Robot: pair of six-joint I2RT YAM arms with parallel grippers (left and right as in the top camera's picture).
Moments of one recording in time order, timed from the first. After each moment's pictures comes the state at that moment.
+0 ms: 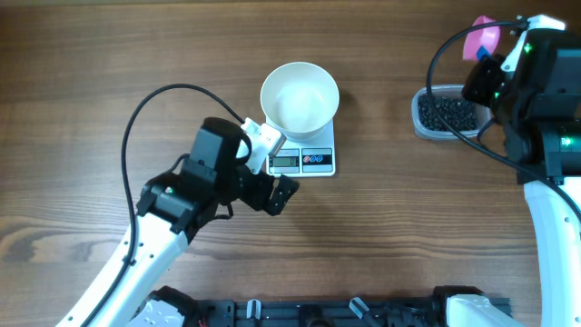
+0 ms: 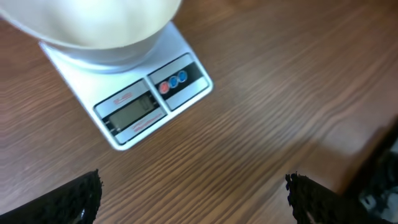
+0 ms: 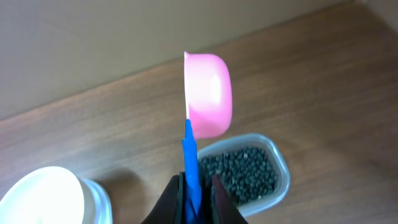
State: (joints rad) left arm -0.47 1.16 0.91 -0.67 0.32 -0.03; right arm -0.01 1.28 1.41 -0.79 0.11 0.28
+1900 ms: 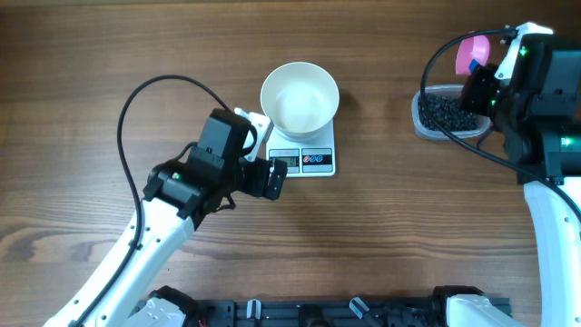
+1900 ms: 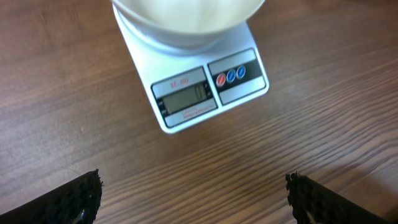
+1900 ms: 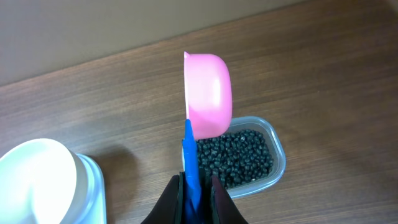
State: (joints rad) left arm -0.48 1.23 0.99 -0.76 0.12 -0.15; right arm -0.01 1.28 1.41 -0.85 0.09 0.22
